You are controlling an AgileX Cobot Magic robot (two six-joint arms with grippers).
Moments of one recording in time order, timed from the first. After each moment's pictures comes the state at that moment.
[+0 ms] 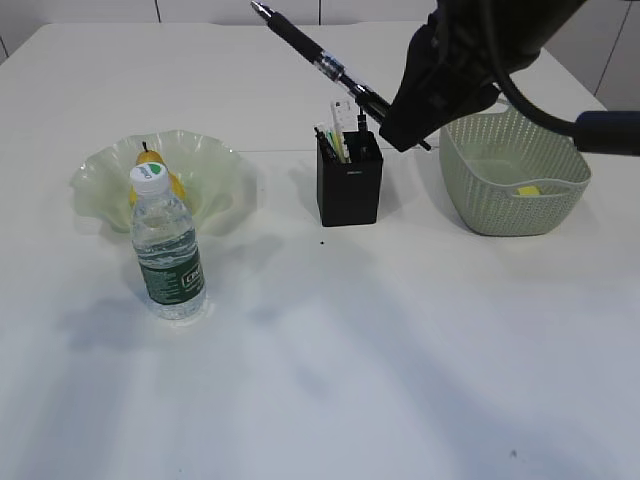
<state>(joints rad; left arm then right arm) -0.04 1.33 -0.91 -0.12 0.90 0.01 0.45 1.60 -1.62 0.26 1.24 -0.66</state>
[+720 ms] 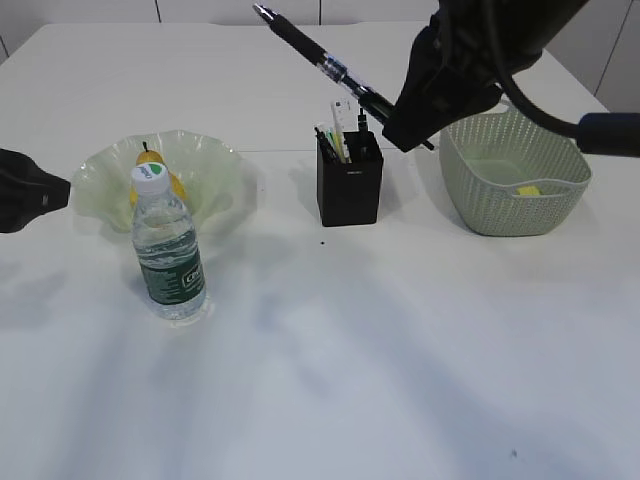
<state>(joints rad) -0.23 1.25 -0.72 -0.05 0.22 0.01 0.45 1.60 -1.62 0.25 1.24 -0.67</state>
